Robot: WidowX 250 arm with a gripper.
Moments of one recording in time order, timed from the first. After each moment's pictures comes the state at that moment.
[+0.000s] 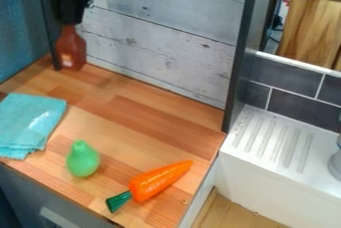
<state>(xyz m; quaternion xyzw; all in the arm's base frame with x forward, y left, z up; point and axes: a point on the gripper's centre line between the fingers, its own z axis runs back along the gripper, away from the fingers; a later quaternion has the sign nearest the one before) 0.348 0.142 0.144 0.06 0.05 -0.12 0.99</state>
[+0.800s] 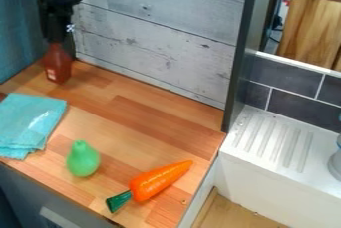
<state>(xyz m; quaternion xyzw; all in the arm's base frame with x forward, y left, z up) 0.363 0.192 0.099 0.07 0.06 -0.18 0.98</state>
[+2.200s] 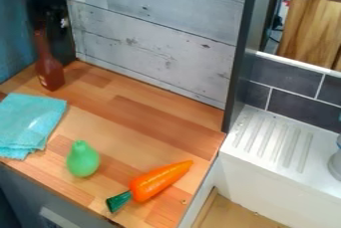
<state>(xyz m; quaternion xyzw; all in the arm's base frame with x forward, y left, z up) 0.360 0.189 0.115 0.06 0.02 -0.16 0.99</state>
